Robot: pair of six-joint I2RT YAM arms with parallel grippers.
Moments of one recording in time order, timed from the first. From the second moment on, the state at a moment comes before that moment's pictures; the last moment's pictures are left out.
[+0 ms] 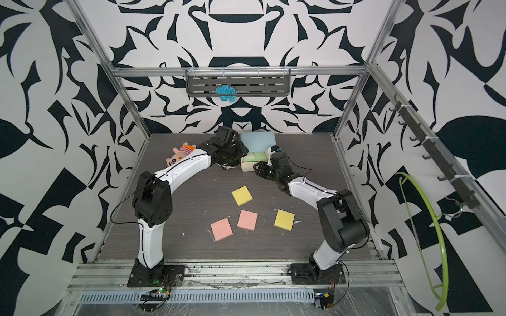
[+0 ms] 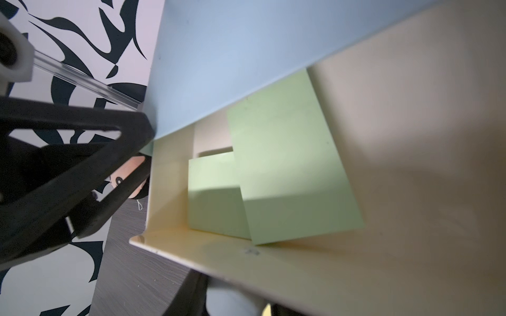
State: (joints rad) left arm -0.61 2.05 1.77 -0.45 0.13 -0.79; right arm 0.40 1.63 0.96 0.12 -0.25 0.70
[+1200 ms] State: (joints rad) left arm -0.53 2.29 2.26 -0.60 0.10 -0.70; right arm 0.39 1.59 0.95 0.19 -0.22 0.68
